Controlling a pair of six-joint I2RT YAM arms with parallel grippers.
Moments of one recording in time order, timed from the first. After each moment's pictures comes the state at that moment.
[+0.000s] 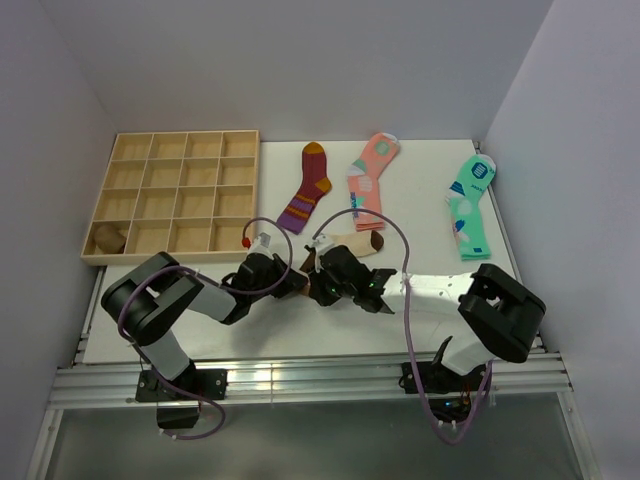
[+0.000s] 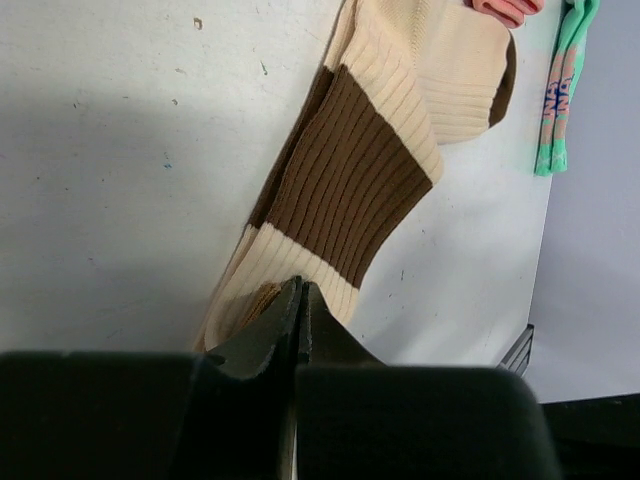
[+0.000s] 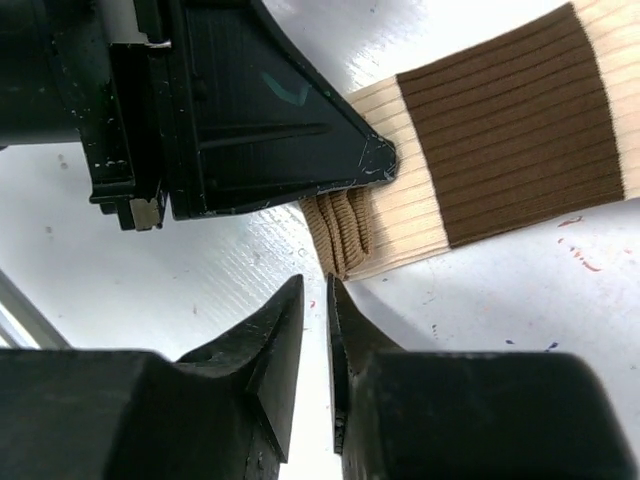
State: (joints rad) left arm -0.72 1.69 0.41 0.77 0.04 -1.12; right arm 0.93 1.48 0.67 0.09 -0.01 0.37
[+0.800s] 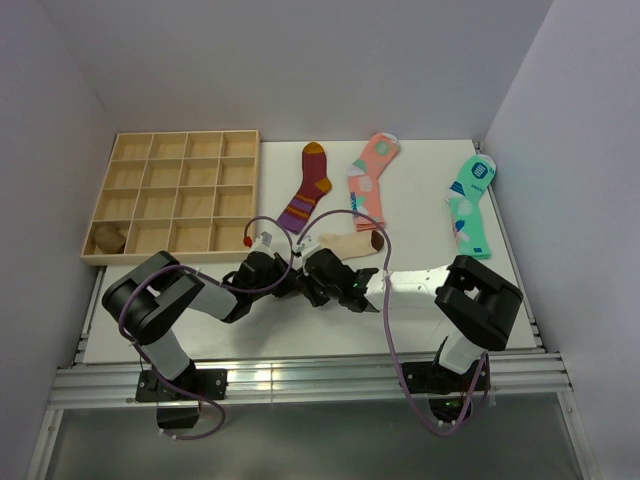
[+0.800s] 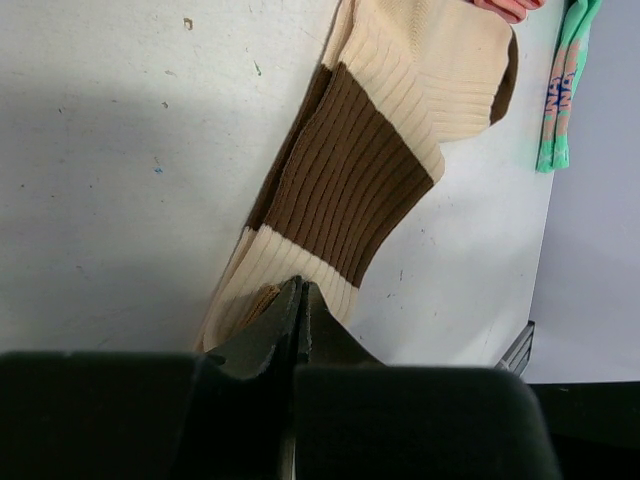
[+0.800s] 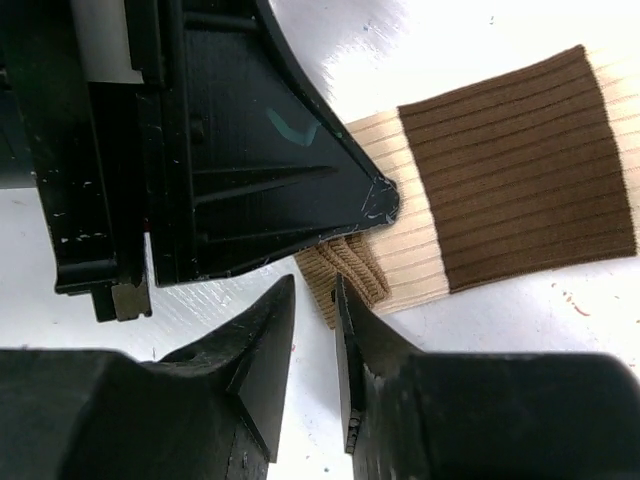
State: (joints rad) left arm -0.72 1.69 0.43 0.75 0.05 -1.11; right arm 0.99 1.61 0.75 0.08 0.12 0.28
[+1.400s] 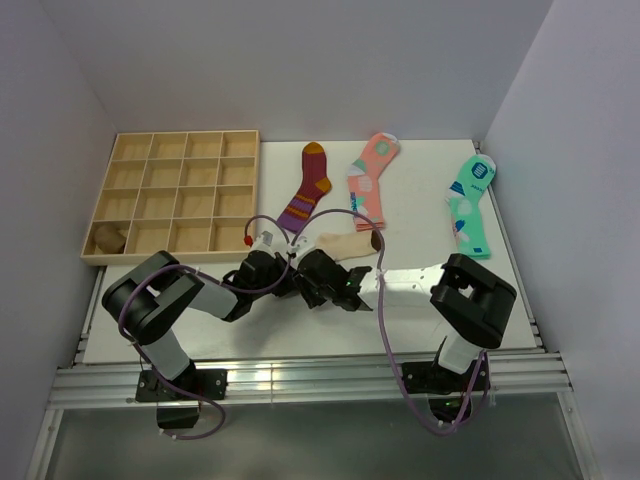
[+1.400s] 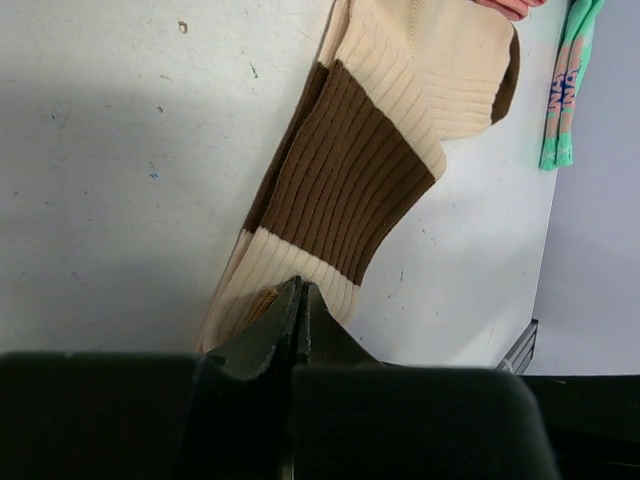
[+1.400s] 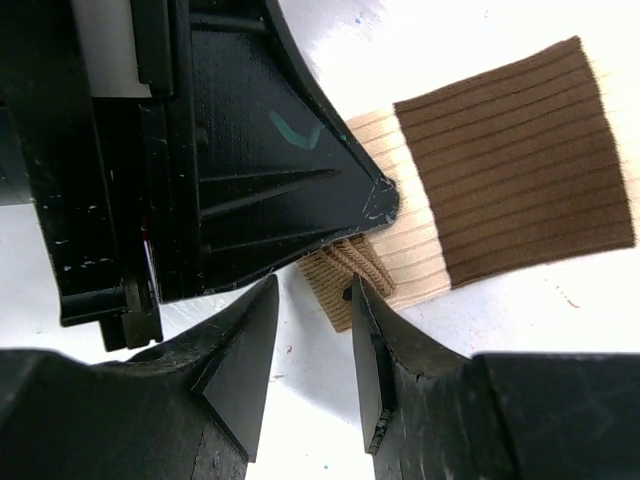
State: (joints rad) left arm -0.72 1.69 0.44 0.73 0.06 -1.11; right arm 1.01 1.64 0.81 -0.01 0.17 0.28
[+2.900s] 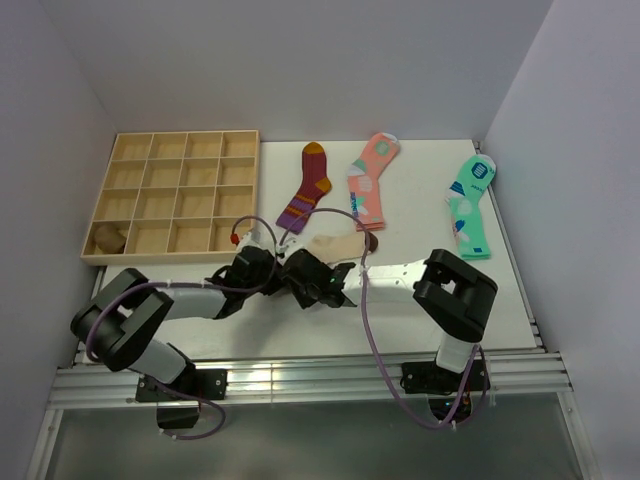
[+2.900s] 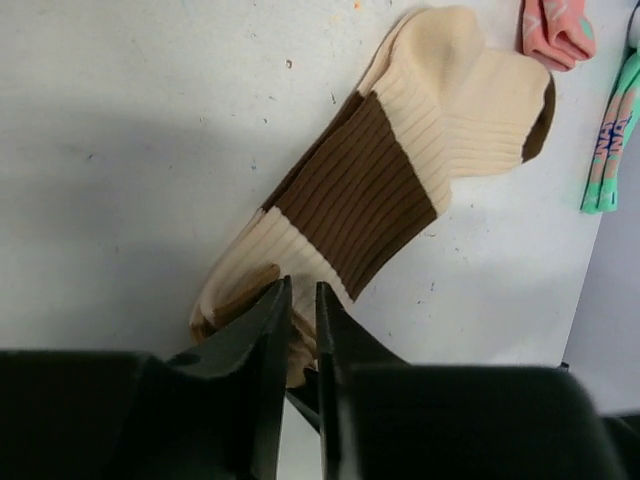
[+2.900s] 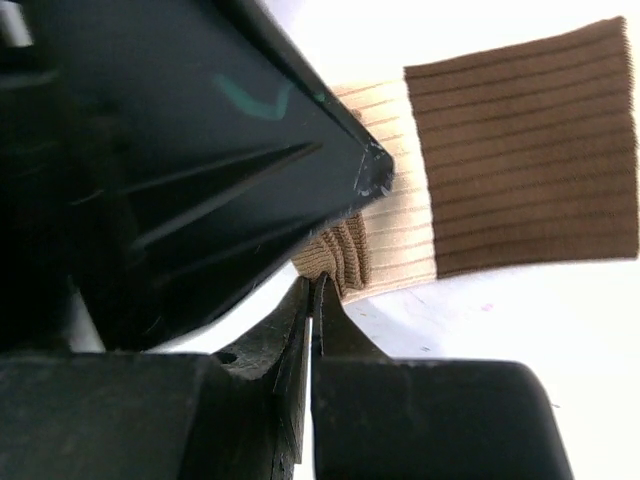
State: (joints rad) left arm -0.69 1.51 0.45 0.44 -0.03 -1.09; right arm 1.05 1.75 0.94 -0.12 0.18 0.35
